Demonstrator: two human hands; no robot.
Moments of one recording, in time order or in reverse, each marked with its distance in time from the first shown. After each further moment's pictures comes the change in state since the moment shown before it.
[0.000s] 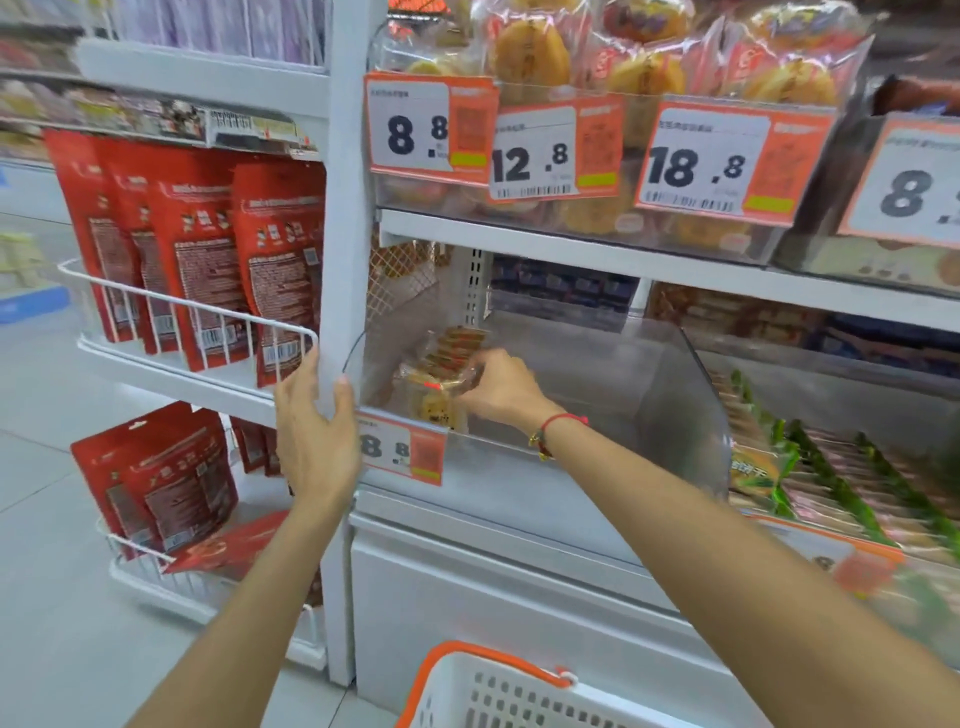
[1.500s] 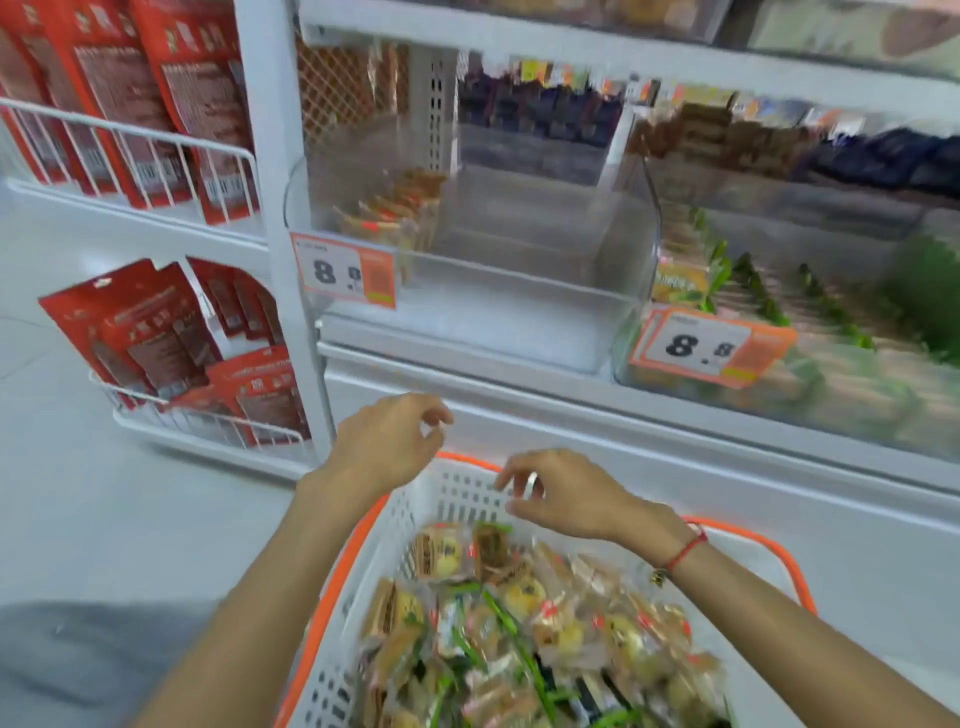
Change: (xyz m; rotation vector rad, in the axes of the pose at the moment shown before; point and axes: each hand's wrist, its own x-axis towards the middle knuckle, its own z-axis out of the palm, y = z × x) left_hand -0.144 -0.010 -0.019 0.678 -0.969 0.224; right_hand -0.236 0.120 0.039 -0.172 -0.432 -0.059
